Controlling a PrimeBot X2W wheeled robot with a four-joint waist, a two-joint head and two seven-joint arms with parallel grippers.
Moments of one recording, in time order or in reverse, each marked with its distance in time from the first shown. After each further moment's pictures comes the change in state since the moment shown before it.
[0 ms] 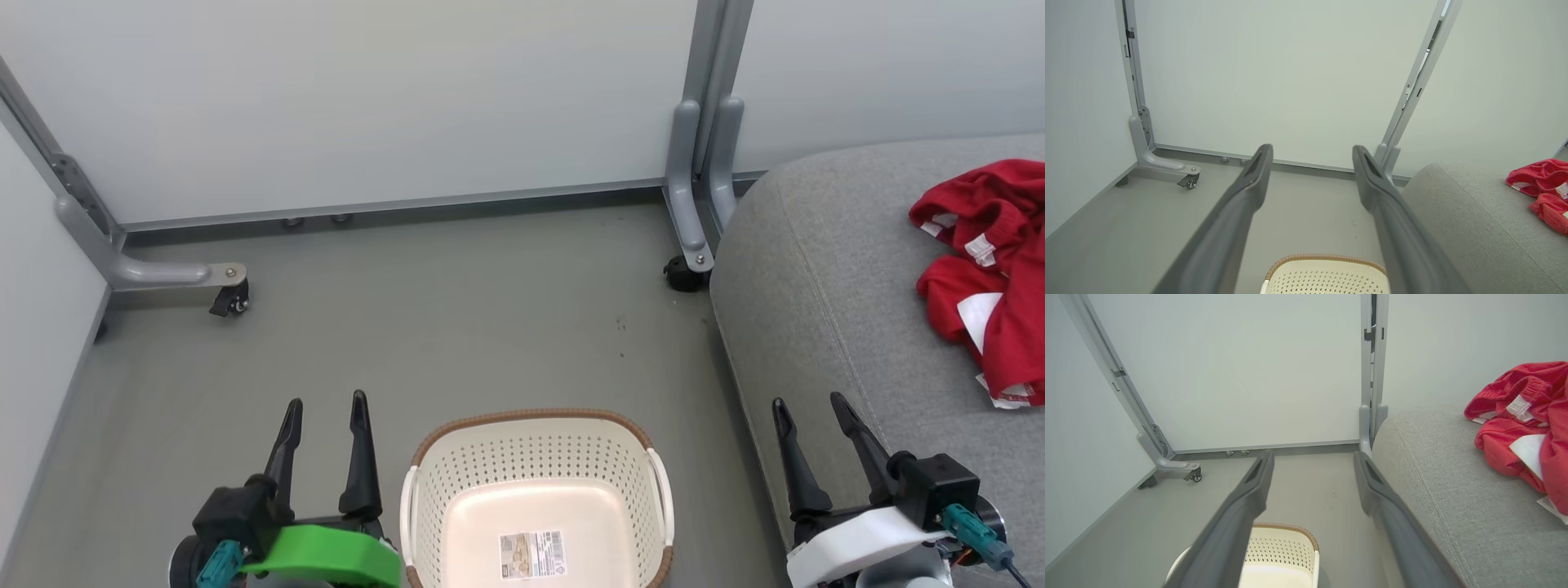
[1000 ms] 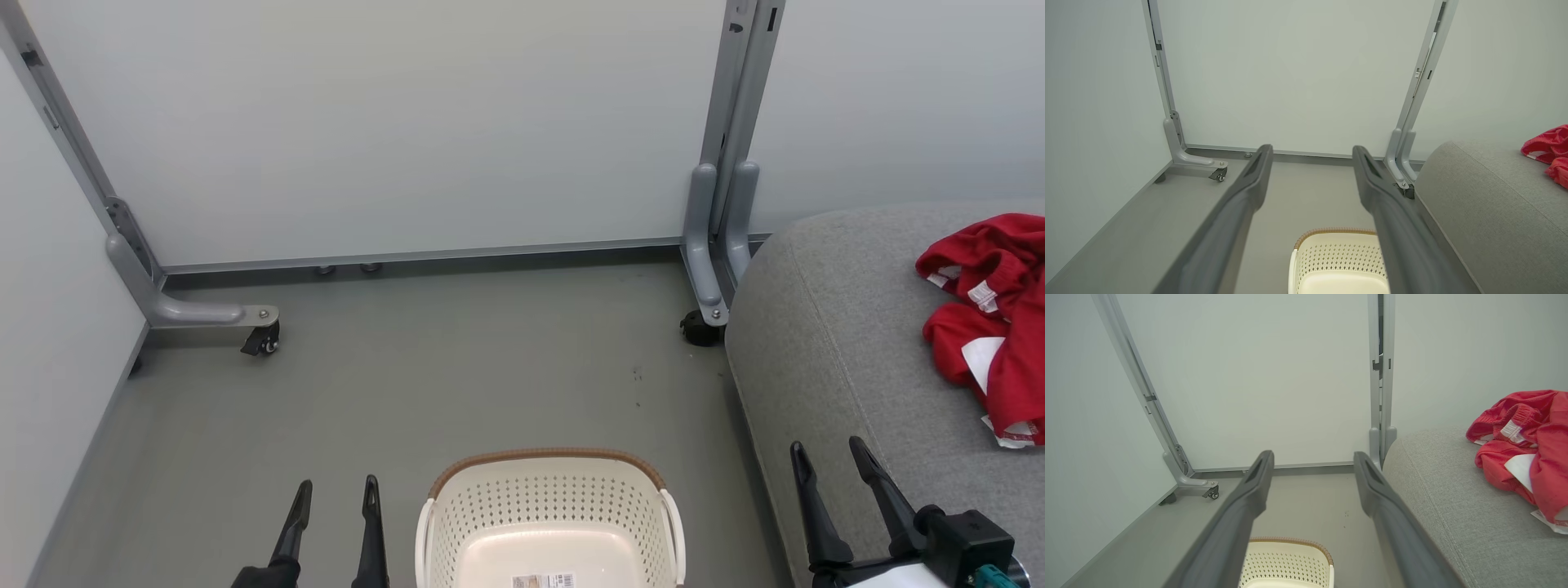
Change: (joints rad) left arm 0.181 0.000 0.000 -0.059 0.128 0.014 0.000; right arm 0.163 0.008 -0.024 -0.153 0.014 0.000 0.000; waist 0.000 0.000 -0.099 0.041
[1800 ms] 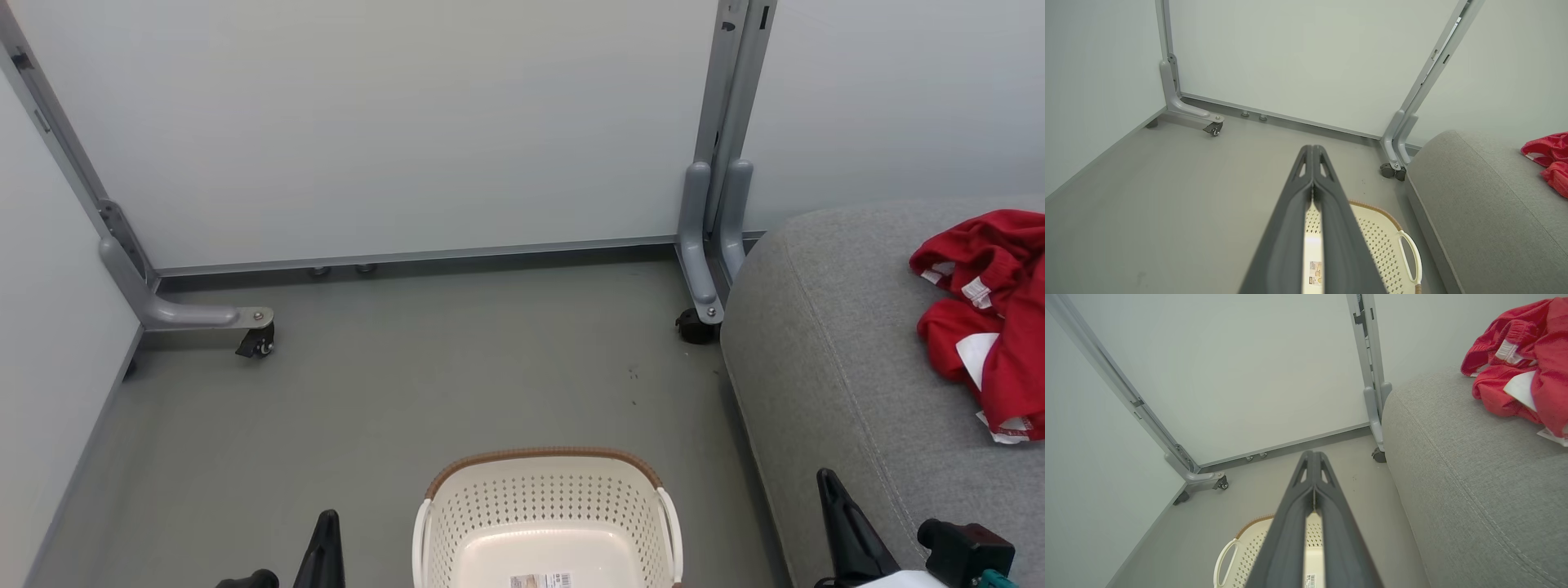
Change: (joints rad) left arm 0.000 0.003 0.012 0.093 -0.156 -0.019 0.035; right arm 0.003 0.019 -0.001 0.092 0.149 0.000 0.040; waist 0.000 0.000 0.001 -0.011
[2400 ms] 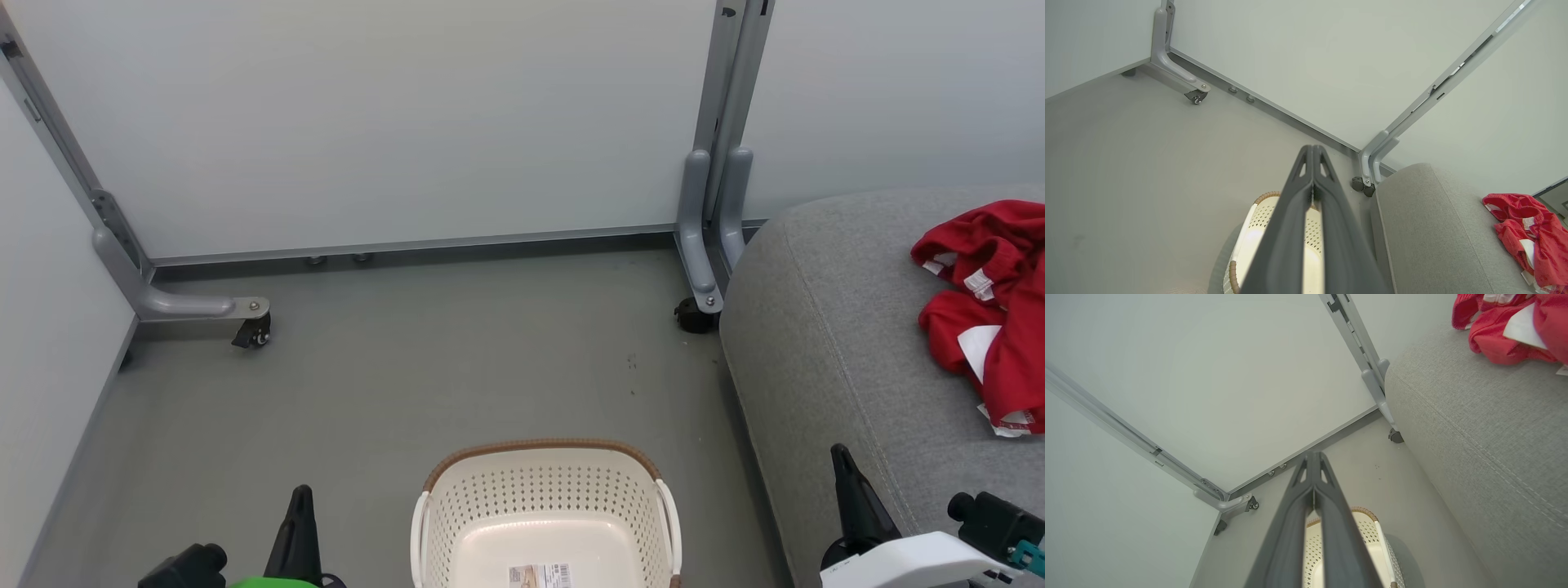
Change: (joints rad) left arm -0.064 0.013 0.051 0.015 -0.307 -0.043 0.066; right arm -0.071 0.003 -0.032 0.027 0.296 0.000 0.071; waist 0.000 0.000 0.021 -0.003
